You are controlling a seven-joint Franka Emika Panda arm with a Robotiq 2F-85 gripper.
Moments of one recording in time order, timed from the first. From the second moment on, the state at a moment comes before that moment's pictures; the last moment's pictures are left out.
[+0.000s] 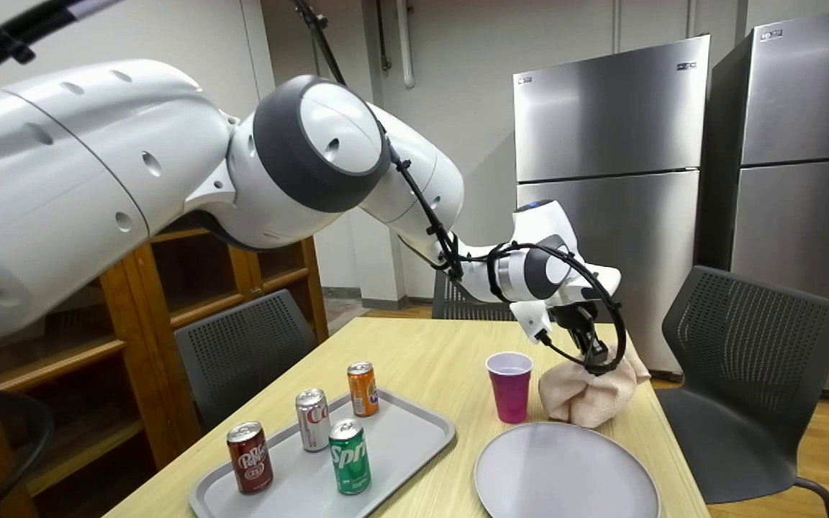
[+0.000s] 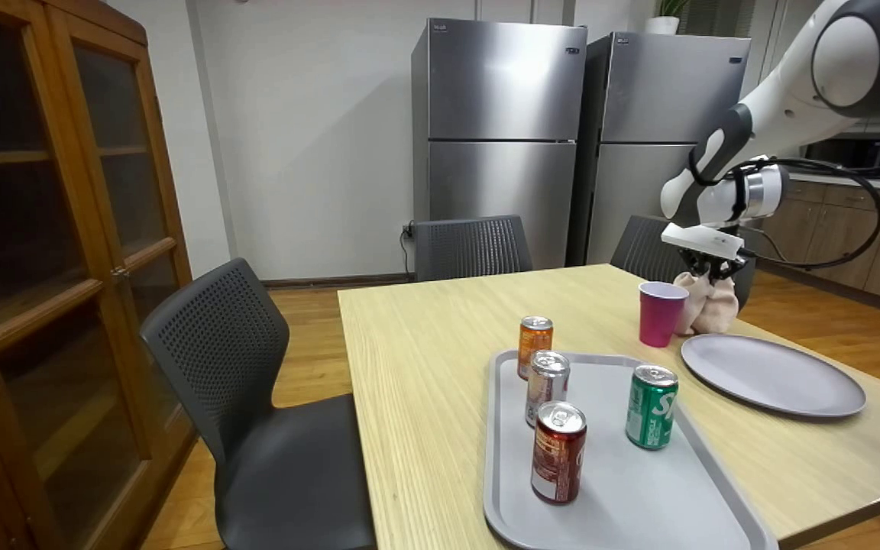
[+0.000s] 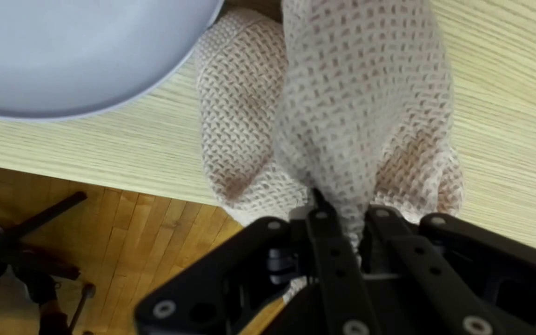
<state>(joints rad) -0.27 1.09 -0.36 -1.19 0.13 2.55 0.70</state>
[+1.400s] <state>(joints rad) -0.27 1.08 -0.36 -1.19 0.13 2.55 0.70</state>
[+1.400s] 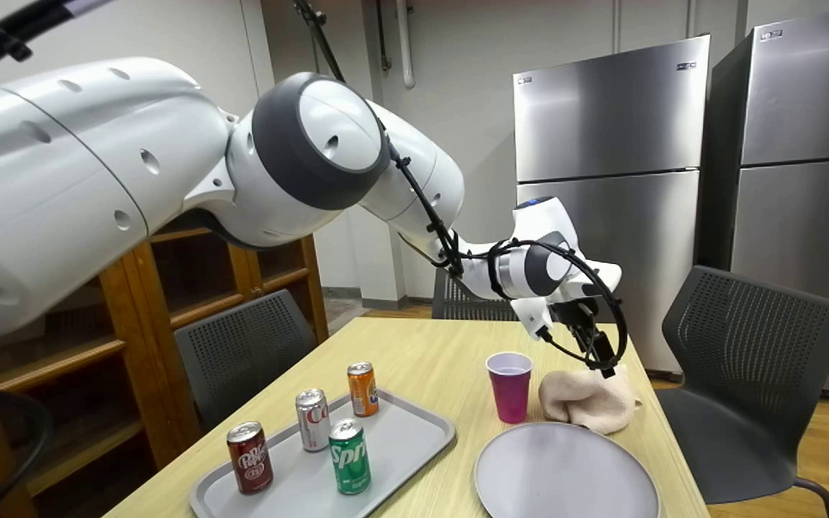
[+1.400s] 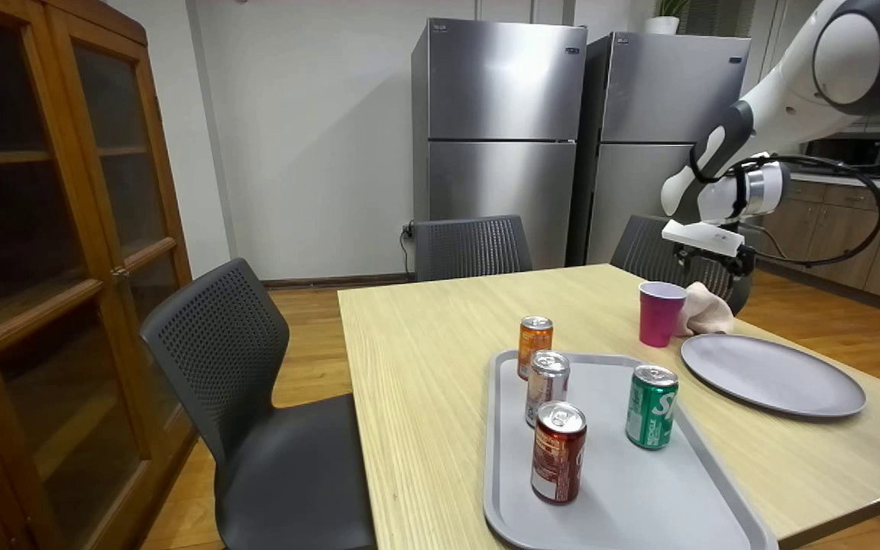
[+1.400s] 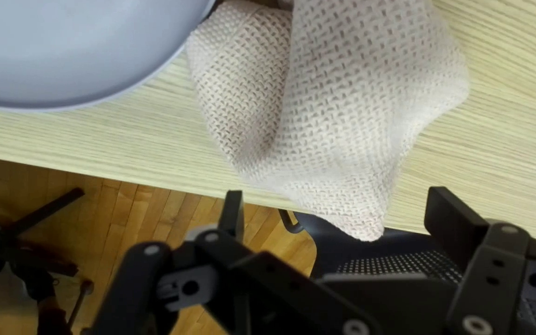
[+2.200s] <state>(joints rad) -0.23 0.86 -0.32 -1.35 0.13 2.57 0.53</state>
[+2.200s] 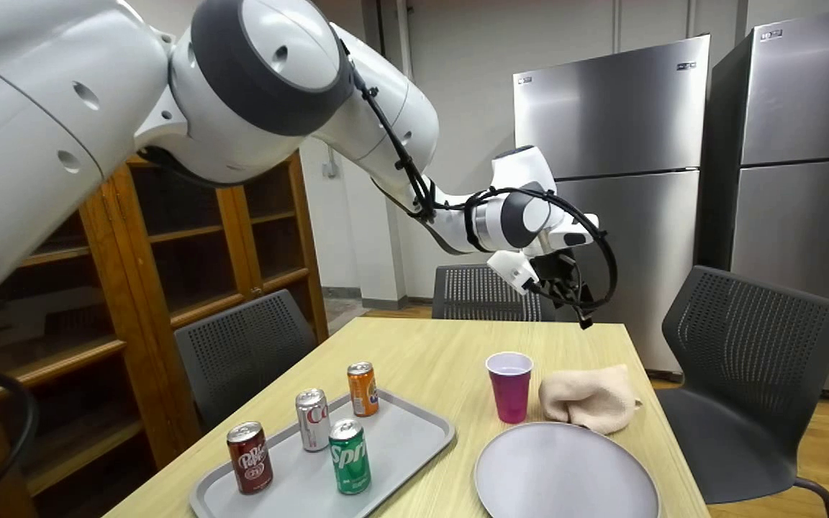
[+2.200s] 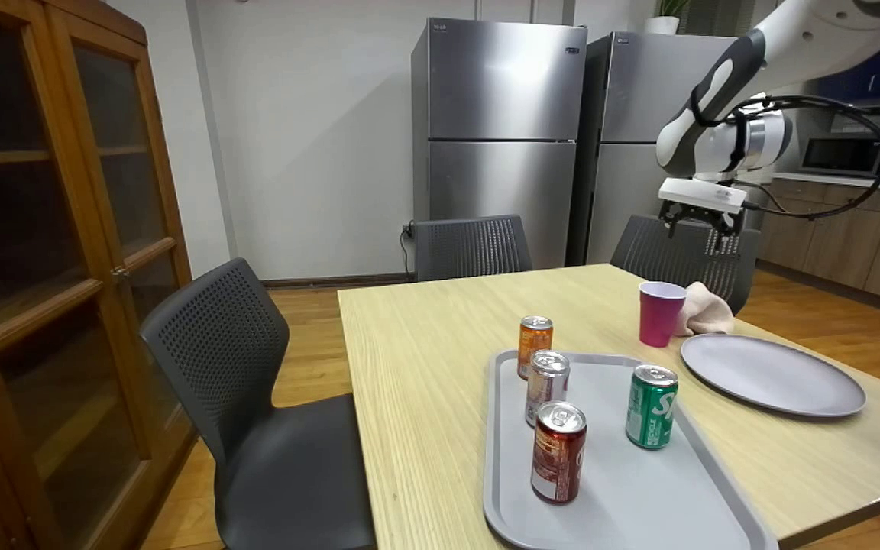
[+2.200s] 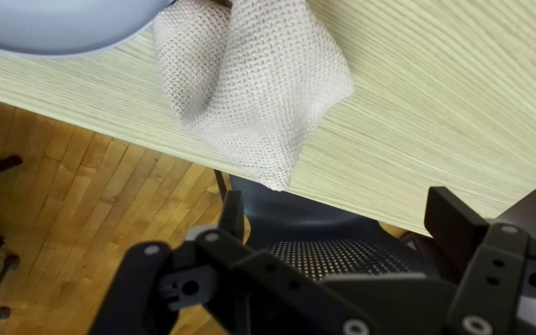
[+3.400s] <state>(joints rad) -0.17 0.39 -0.16 -1.95 0.12 2.58 0.10</state>
